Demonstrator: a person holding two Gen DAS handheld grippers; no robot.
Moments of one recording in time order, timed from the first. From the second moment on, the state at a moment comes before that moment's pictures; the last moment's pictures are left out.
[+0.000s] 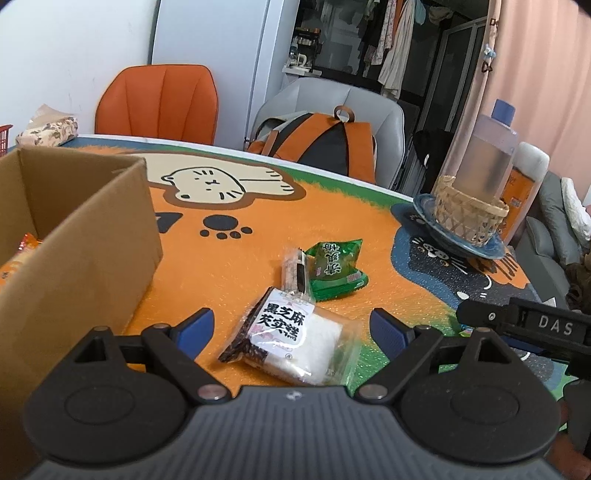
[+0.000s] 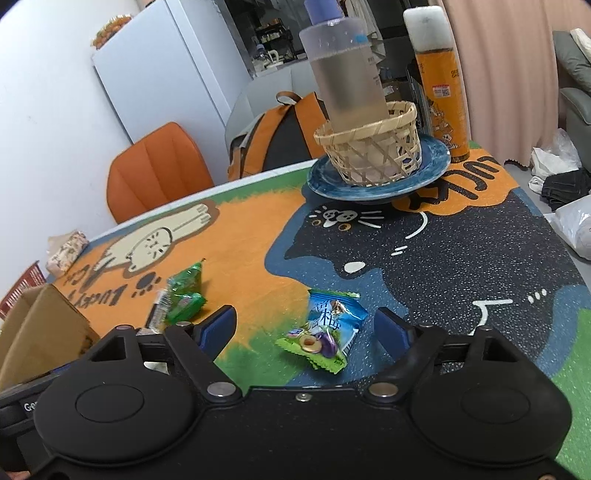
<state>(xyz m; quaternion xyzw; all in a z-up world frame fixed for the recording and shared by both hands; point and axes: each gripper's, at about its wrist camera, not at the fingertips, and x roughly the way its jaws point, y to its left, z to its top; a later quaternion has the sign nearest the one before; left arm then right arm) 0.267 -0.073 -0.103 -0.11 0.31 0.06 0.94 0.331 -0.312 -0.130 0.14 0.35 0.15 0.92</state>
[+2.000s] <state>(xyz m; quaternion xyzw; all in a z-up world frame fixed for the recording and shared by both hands) 0.147 -0.007 -0.024 -0.16 0.21 0.09 0.96 0.238 -0.234 -0.052 0.12 0.27 0.25 0.92</state>
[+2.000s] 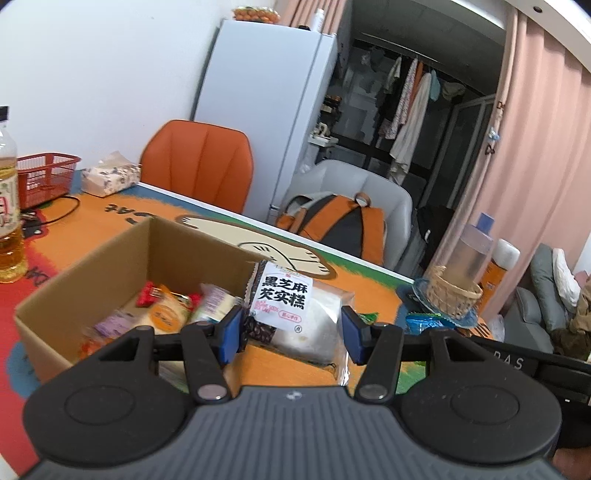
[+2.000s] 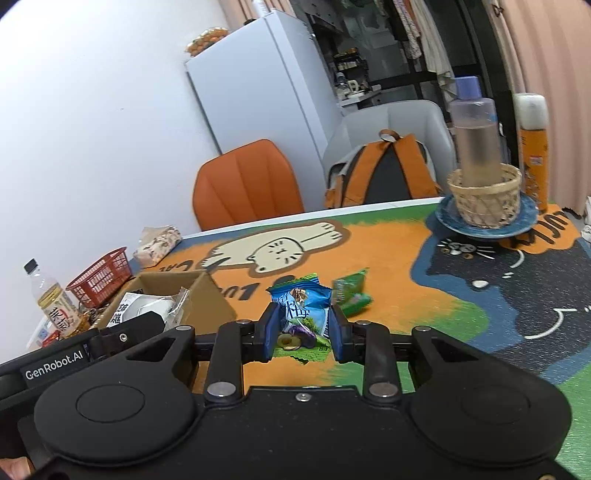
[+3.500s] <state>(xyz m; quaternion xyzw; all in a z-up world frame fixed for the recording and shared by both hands) 0.099 0.111 -0.020 -0.21 0.18 0.20 0.94 0.217 -0.089 -0.017 0.07 0.26 0.37 0.89</state>
